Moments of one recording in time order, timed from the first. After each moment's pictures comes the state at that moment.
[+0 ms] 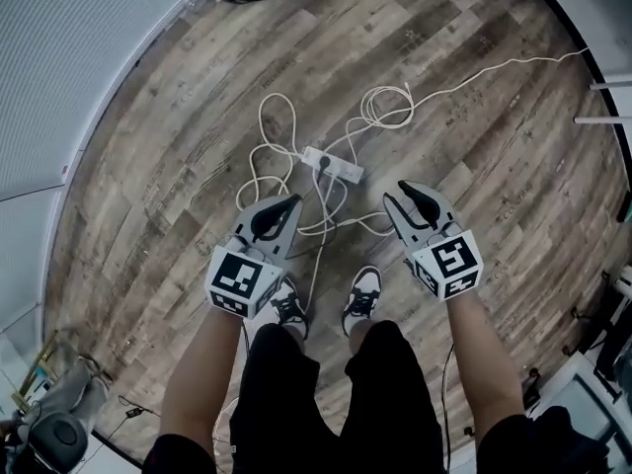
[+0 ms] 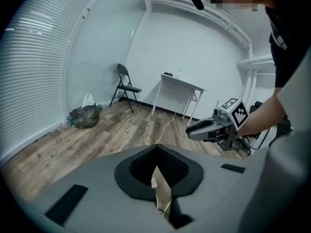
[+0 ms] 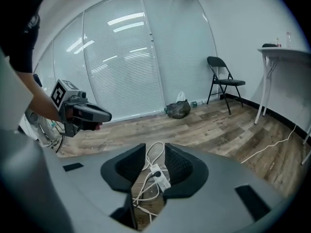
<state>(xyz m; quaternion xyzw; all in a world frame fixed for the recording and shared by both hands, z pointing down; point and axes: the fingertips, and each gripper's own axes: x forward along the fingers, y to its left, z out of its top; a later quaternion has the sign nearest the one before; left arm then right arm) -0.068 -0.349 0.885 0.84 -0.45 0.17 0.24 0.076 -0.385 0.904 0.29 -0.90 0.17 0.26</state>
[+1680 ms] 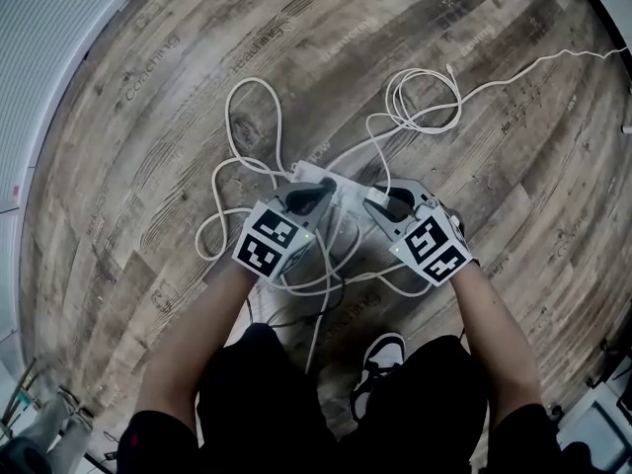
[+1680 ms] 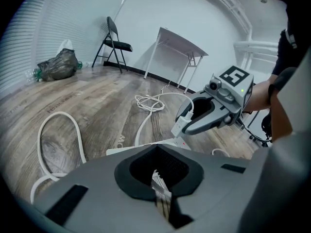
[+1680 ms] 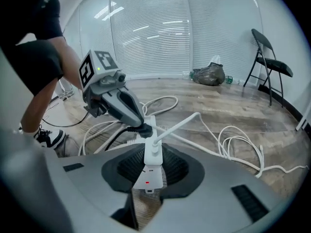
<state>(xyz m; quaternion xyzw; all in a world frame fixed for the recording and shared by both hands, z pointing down) -0.026 -0.404 1.297 0.85 -0.33 0.26 0.31 0.030 -0.409 1.280 0.12 -0.91 0.09 0.40</state>
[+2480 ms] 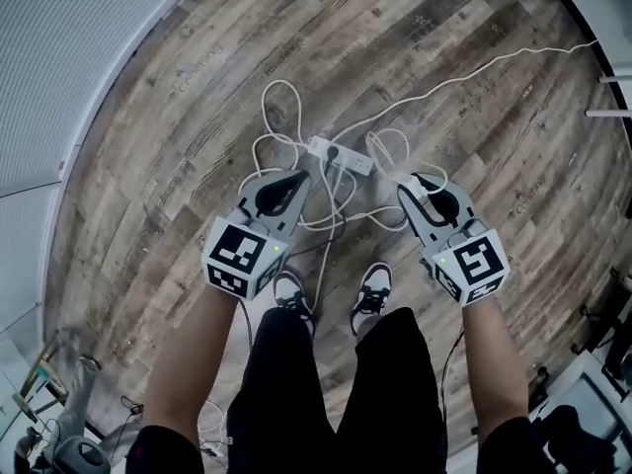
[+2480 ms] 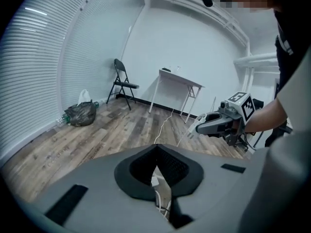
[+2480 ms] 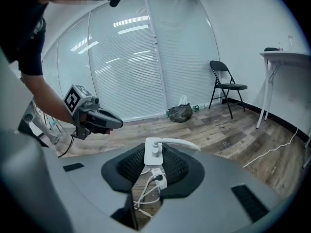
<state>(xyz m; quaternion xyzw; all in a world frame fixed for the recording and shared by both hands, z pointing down) -0.075 -0.369 0.924 0.85 -0.42 0.18 0.26 0.065 -0.384 0.911 0.29 -0.91 0.15 0.25</state>
